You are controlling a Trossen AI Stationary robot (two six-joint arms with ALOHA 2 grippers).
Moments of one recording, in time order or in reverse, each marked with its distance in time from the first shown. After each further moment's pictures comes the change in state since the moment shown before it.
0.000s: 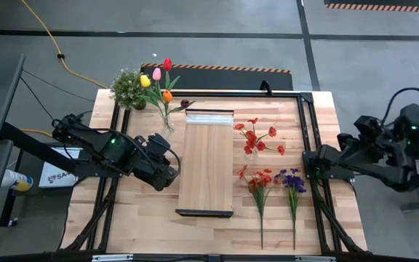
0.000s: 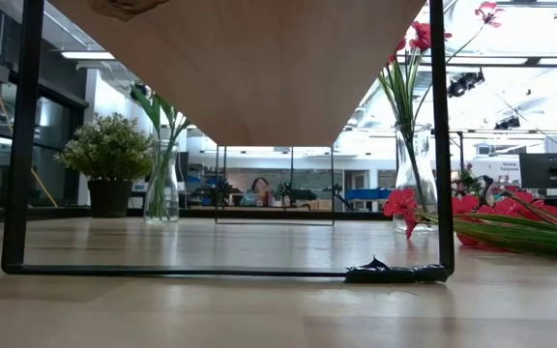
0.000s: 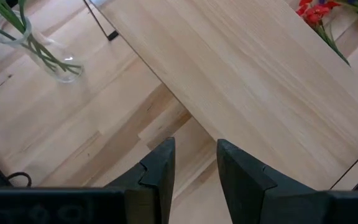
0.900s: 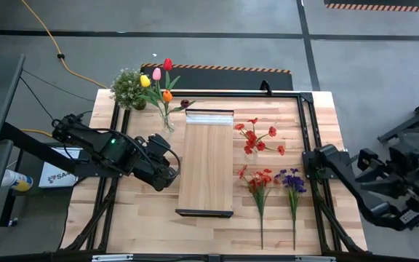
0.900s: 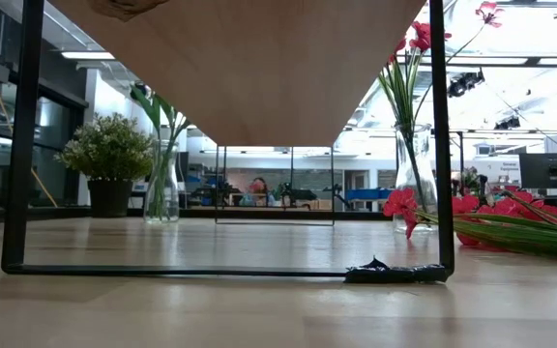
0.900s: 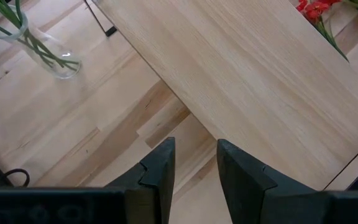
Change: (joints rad) left arm 0.000 0.000 0.000 0.000 0.014 -0.003; right arm -0.702 0.001 0.393 -0.142 -0.436 -0.036
